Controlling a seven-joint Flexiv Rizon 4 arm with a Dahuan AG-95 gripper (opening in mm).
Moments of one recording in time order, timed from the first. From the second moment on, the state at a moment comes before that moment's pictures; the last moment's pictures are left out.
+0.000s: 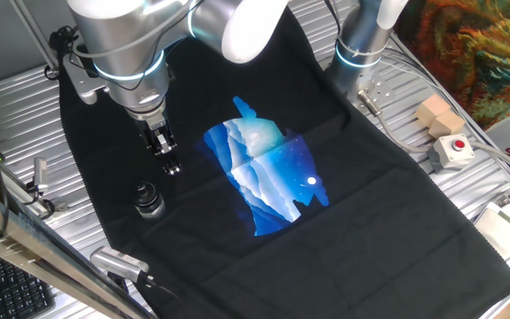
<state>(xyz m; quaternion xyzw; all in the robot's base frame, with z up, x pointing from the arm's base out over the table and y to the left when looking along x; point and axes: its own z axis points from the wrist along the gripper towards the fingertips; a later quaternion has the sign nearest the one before) 0.601 0.105 0.226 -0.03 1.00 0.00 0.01</state>
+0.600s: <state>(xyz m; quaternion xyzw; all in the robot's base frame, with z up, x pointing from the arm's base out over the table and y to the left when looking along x) 0.601 0.105 0.226 -0.03 1.00 0.00 0.01</state>
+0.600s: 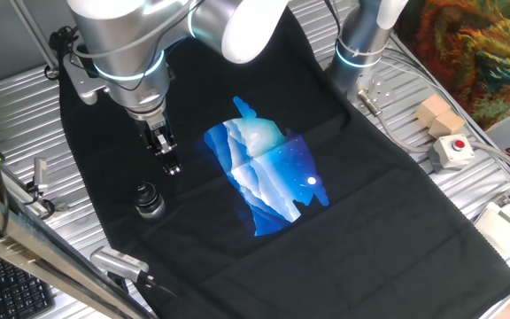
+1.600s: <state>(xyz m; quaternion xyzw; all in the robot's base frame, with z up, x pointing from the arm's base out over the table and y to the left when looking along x) 0.599 0.104 0.226 -0.03 1.00 0.00 0.01</state>
